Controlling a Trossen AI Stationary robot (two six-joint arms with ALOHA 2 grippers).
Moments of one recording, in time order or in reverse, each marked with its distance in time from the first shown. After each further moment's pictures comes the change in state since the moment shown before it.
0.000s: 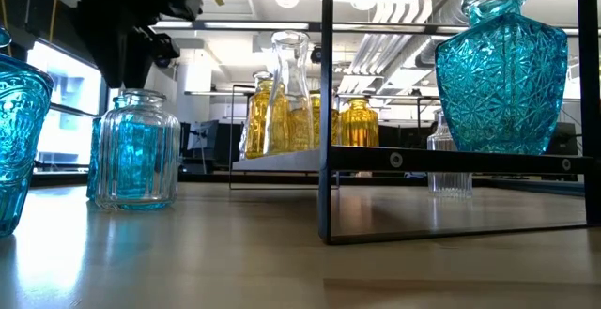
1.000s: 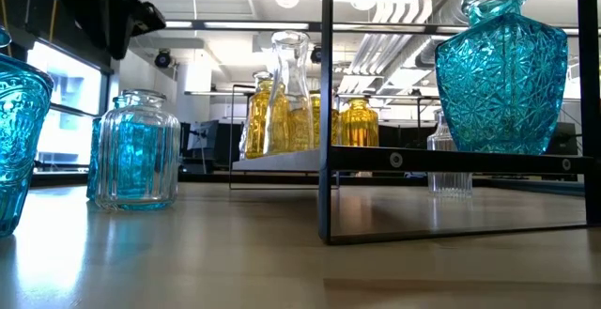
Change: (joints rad) left arm -0.053 -0.175 0.000 -0.034 0.000 -0.014; right arm -0.004 0.029 0.001 0.028 0.035 0.000
